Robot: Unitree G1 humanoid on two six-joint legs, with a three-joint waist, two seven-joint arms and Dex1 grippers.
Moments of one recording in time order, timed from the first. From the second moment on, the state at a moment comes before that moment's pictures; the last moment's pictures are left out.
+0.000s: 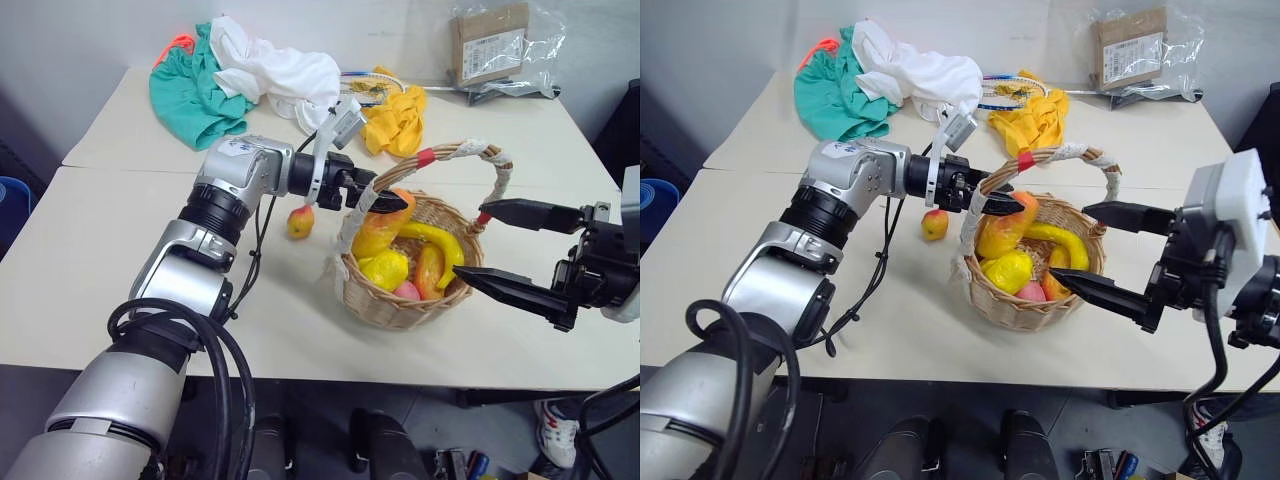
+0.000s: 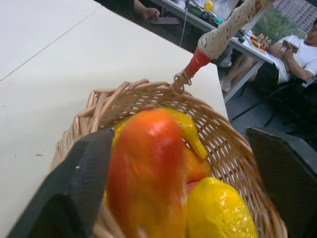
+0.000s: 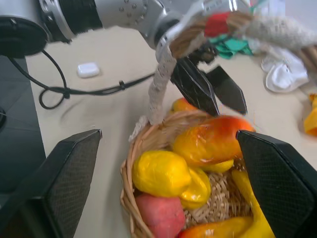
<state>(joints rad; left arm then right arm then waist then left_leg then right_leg) -1.38 0.30 -0.27 0.84 -0.43 0.73 -1.13 -0.09 -1.10 -0.68 -0.70 1.22 0.86 0.69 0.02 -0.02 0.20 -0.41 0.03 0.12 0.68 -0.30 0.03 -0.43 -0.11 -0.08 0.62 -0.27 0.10</state>
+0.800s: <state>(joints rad) -1.41 0.37 -0.05 1.20 -0.14 0.84 -0.78 -0.10 -1.05 -0.62 -0.71 1.18 0.82 0.61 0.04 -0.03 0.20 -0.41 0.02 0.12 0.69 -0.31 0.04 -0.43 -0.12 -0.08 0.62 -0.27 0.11</state>
